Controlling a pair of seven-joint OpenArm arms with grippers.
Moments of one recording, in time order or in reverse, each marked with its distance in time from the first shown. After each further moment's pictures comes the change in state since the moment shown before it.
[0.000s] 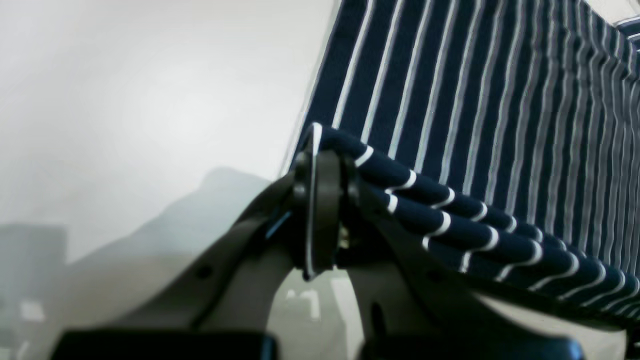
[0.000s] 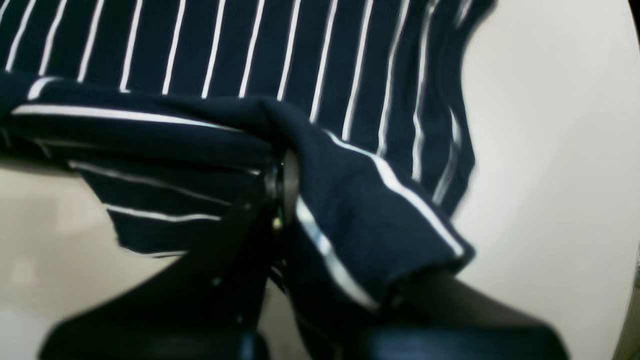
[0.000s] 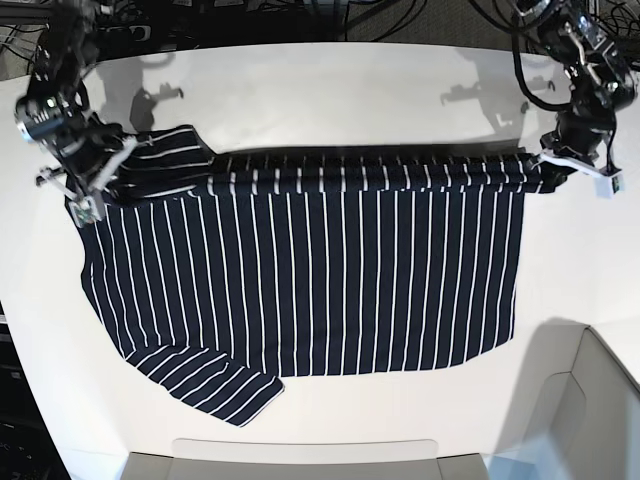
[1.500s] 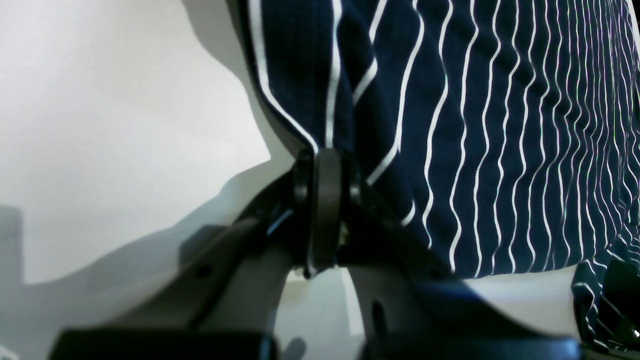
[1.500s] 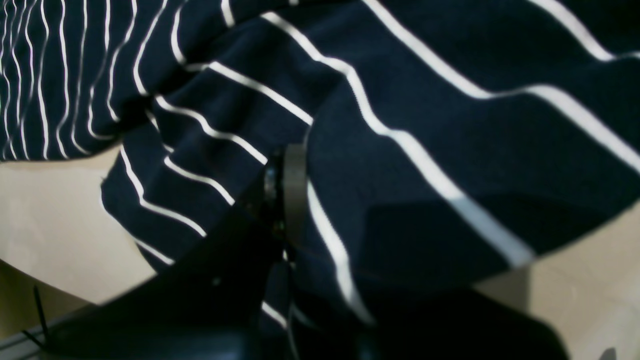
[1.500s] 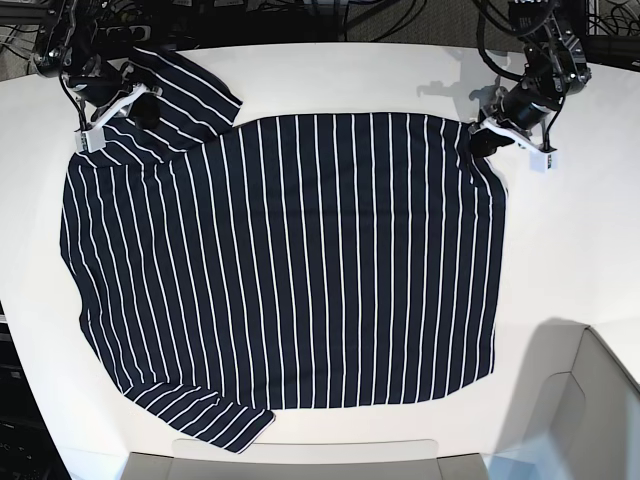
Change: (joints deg) left arm 8.5 -0.6 13.7 -14.6 -10.1 -7.1 -8.9; right arm -13.9 -2.6 7.0 -13.5 26.3 0.0 4.6
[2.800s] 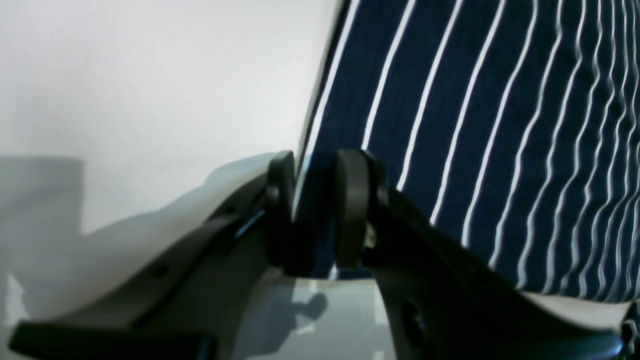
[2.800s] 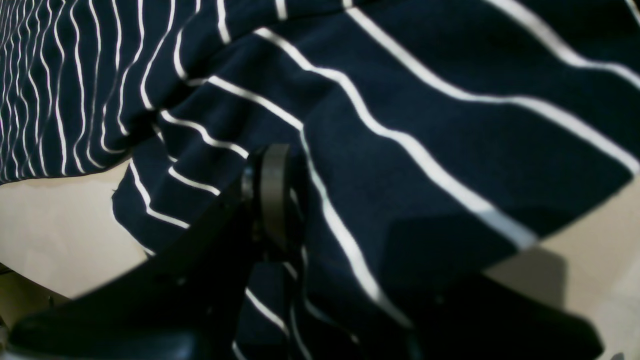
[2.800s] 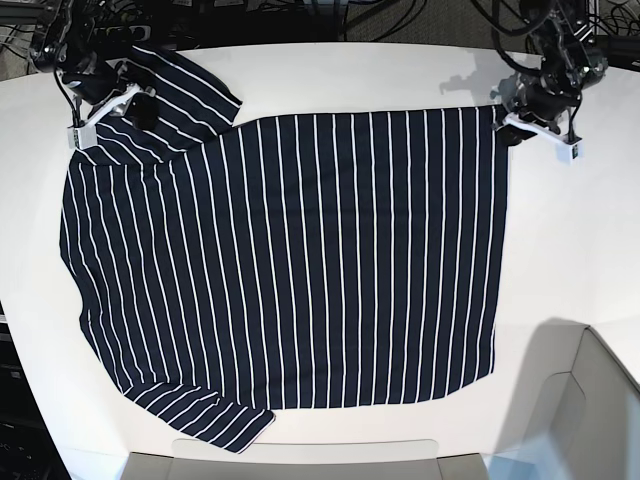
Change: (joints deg) left arm 0.7 -0.2 -4.5 6.9 6.8 7.9 2.2; right arm 0.3 -0.8 2.7 -2.7 2.1 0.7 1.1
